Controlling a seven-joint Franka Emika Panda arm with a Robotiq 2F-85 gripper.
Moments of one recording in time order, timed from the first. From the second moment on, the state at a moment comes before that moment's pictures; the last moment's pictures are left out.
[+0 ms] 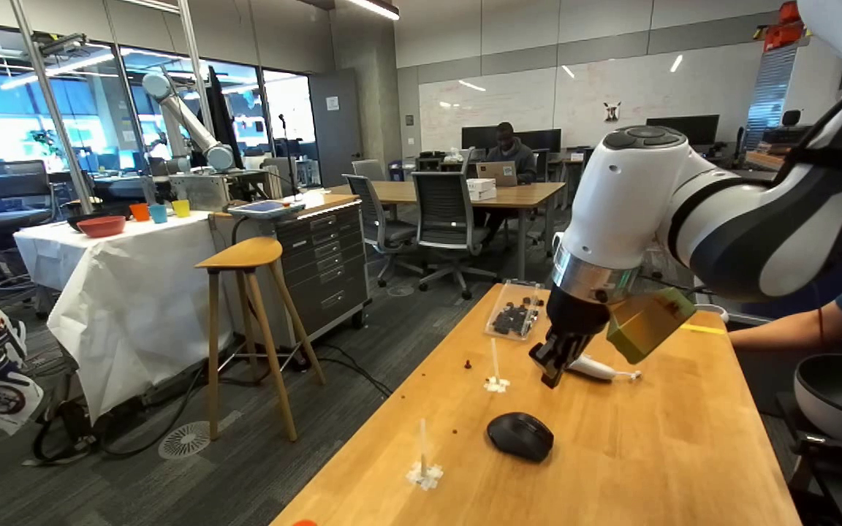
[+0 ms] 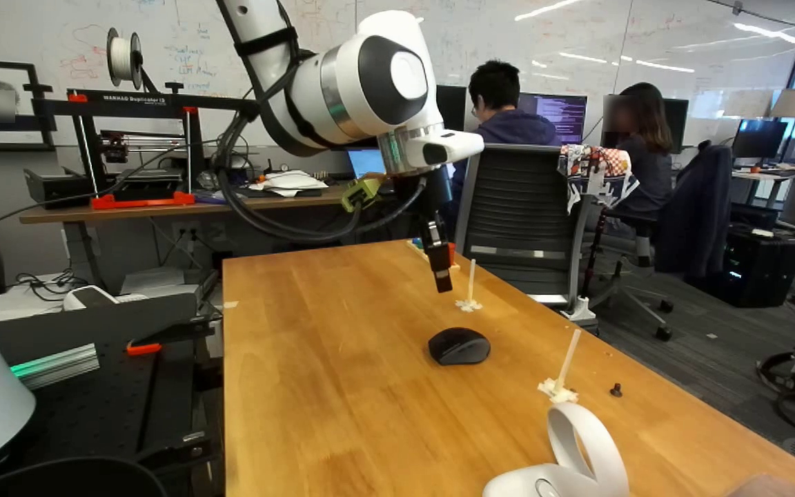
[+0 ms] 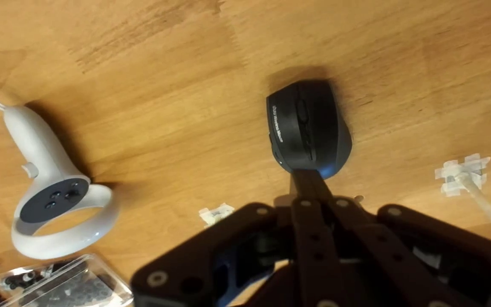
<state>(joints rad) -0.24 0.25 0.24 -2.40 -0.73 2.82 1.05</state>
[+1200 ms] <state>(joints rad) -0.17 0.47 0.15 -2.30 -0.82 2.82 1.17</state>
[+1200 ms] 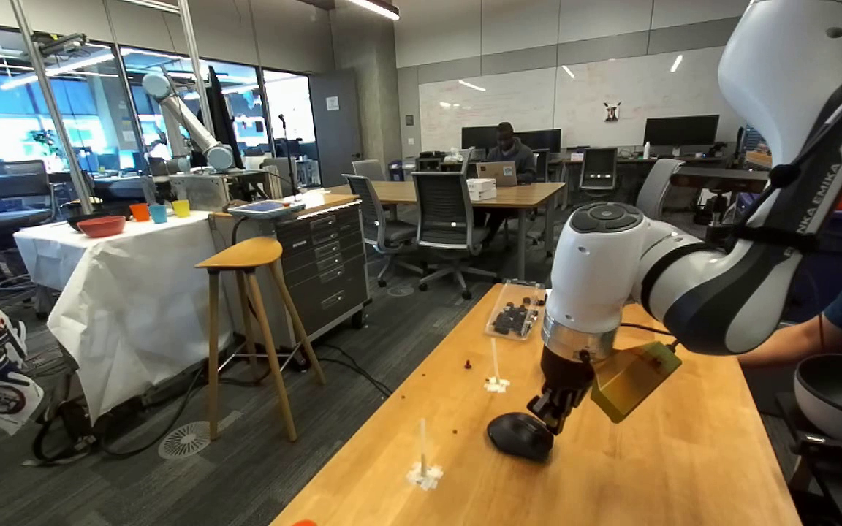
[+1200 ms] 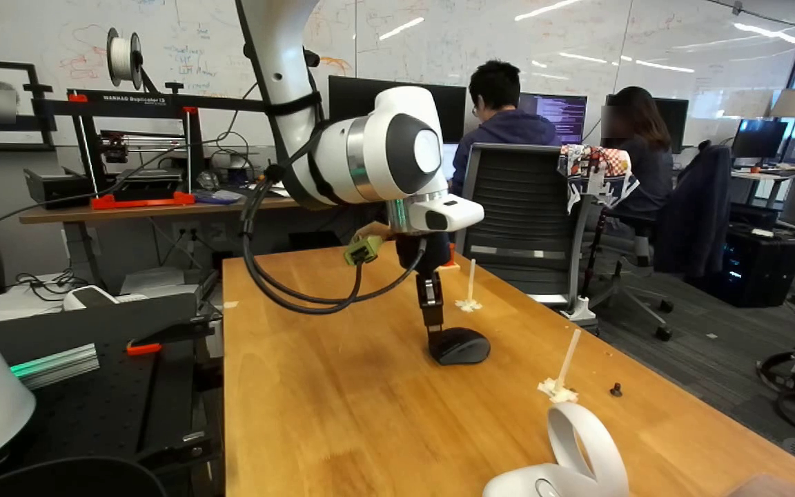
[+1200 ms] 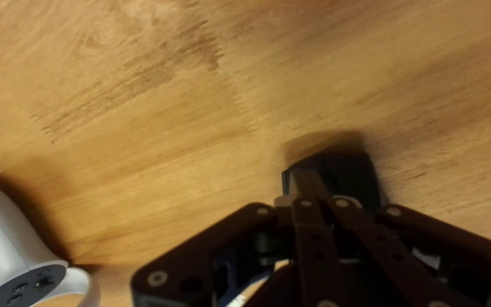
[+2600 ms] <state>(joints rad) -0.21 0.46 0.22 -2.23 -0.69 2.84 1.14</state>
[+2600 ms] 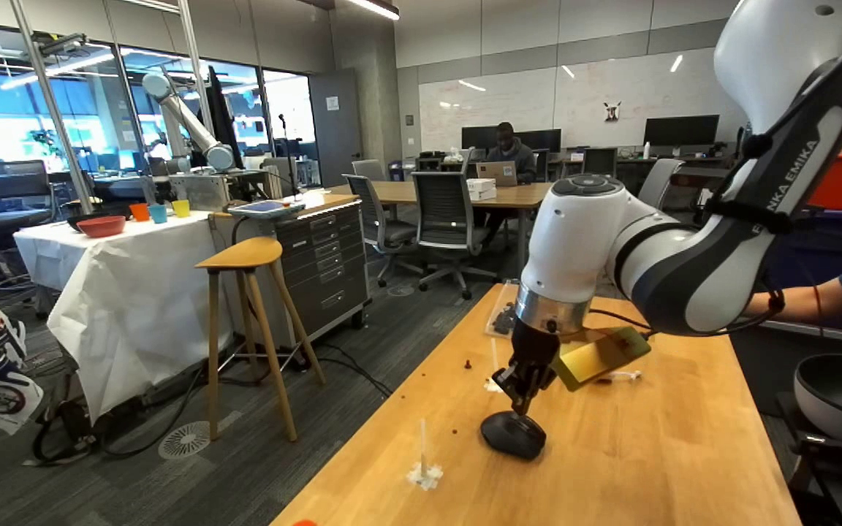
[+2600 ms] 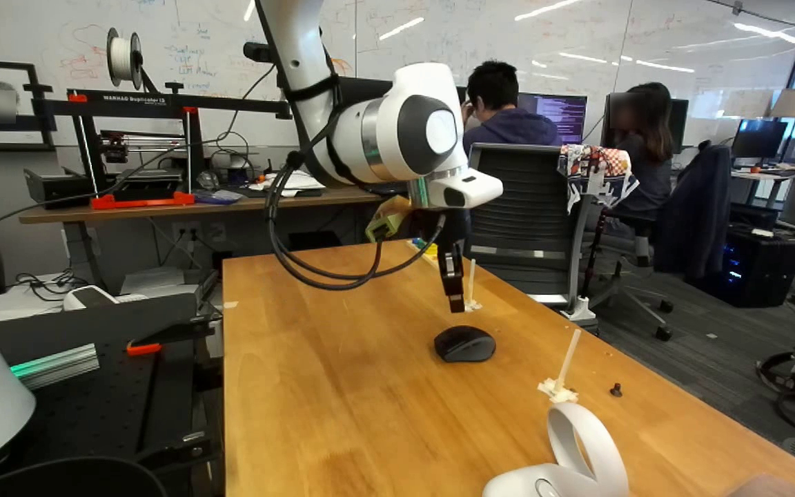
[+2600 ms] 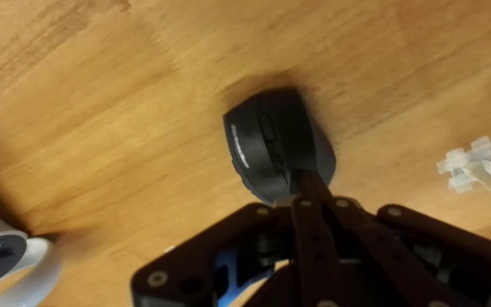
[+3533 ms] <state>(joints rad) -0.05 0.12 0.21 -2.23 0.10 2.49 0.40</state>
